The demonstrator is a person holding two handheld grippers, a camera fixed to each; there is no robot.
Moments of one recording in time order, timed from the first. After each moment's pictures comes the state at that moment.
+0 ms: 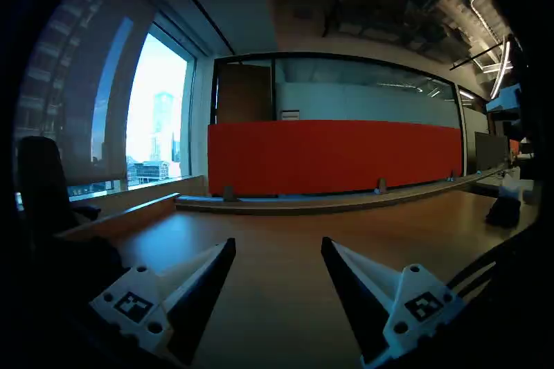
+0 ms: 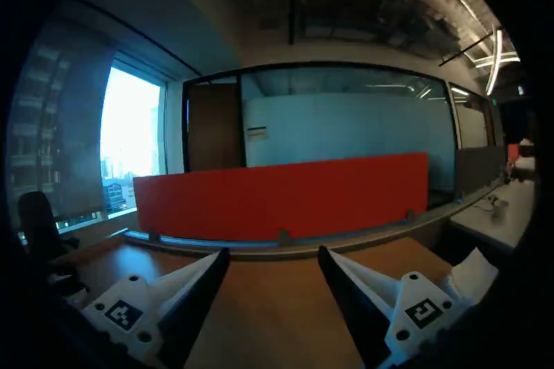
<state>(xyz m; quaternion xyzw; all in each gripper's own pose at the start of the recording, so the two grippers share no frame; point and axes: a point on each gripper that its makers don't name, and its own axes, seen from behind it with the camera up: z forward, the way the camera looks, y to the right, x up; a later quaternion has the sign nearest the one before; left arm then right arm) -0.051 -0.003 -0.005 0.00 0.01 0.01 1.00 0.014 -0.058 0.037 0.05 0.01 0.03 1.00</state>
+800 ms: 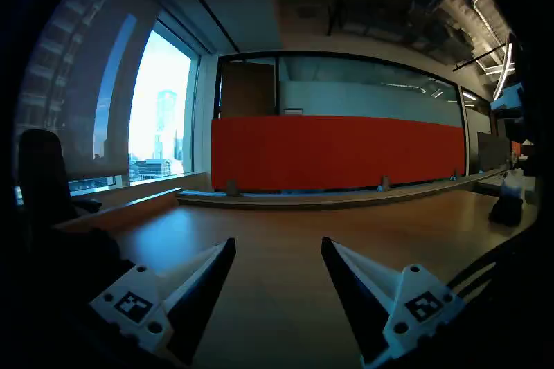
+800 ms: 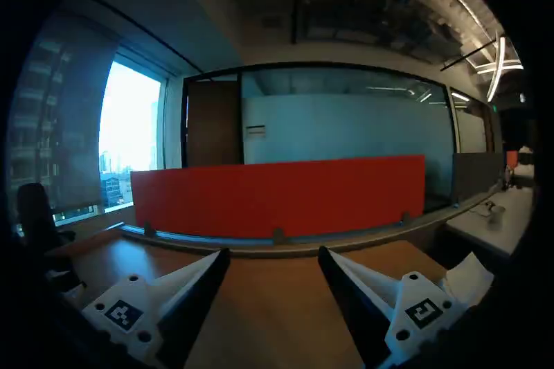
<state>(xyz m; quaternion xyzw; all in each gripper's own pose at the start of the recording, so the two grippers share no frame) -0.065 -0.010 -0.003 0.01 0.01 0.01 1.00 0.007 -0.045 0.034 0.05 0.00 0.02 1.00</state>
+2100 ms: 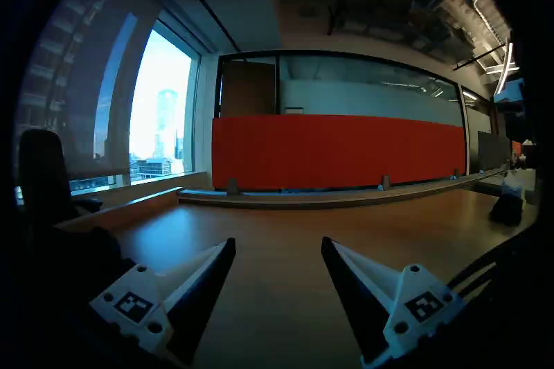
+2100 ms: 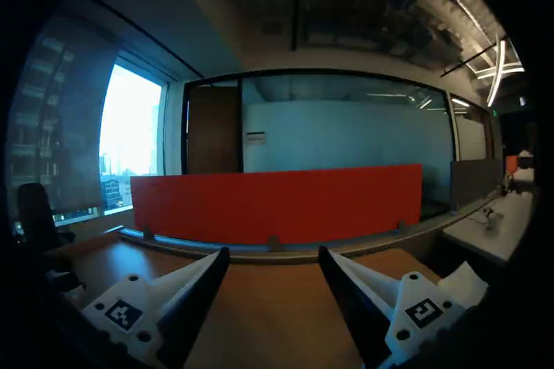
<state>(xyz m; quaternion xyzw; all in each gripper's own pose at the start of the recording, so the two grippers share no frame) -0.070 -0.011 -0.003 0.01 0.01 0.01 1.00 0.025 -0.032 0.025 0.05 0.02 0.01 1.00</state>
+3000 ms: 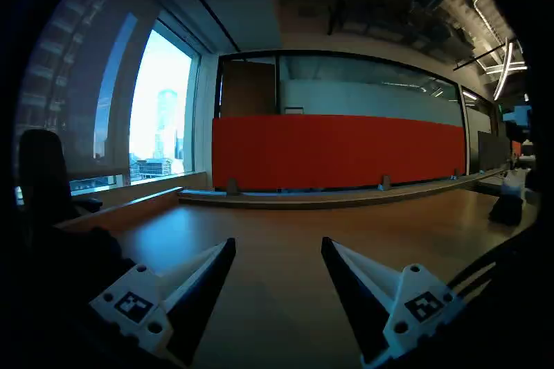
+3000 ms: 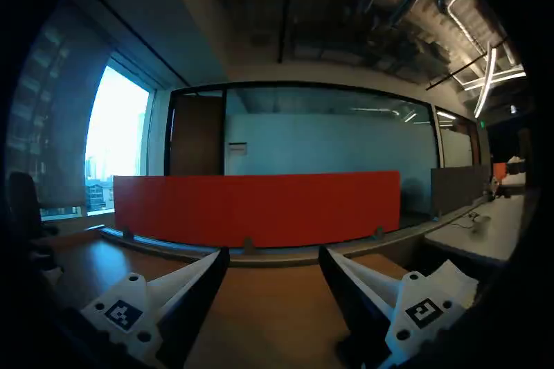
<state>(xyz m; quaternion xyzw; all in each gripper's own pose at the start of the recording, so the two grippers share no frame) -0.071 -0.011 -0.003 0.01 0.01 0.01 1.00 -0.010 0.015 0.016 0.00 0.05 0.00 1.00</state>
